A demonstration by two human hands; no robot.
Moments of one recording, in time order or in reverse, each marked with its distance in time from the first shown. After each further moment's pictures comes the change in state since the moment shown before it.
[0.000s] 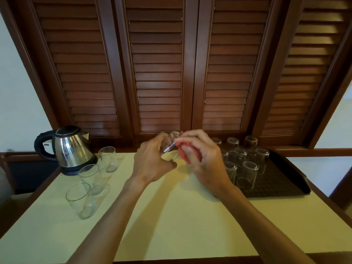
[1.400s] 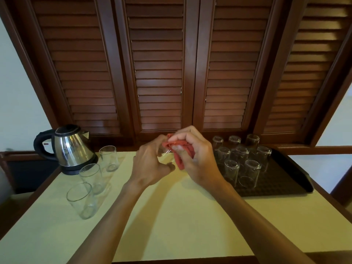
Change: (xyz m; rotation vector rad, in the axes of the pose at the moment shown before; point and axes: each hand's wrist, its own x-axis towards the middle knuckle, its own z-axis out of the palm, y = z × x) left_hand -0.002 -0.028 0.007 -0.020 0.031 0.135; right_hand 0.010 -0.008 0.021 0.117 -0.053 0.027
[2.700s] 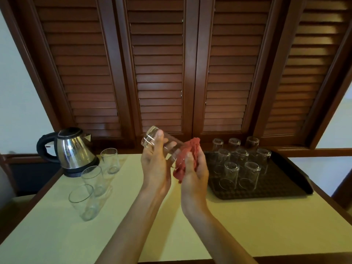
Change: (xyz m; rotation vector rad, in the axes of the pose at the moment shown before) left_hand -0.008 0.070 0.002 -1.219 0.331 -0.600; right_hand -0.039 -0.016 0.050 0.577 0.523 0.594
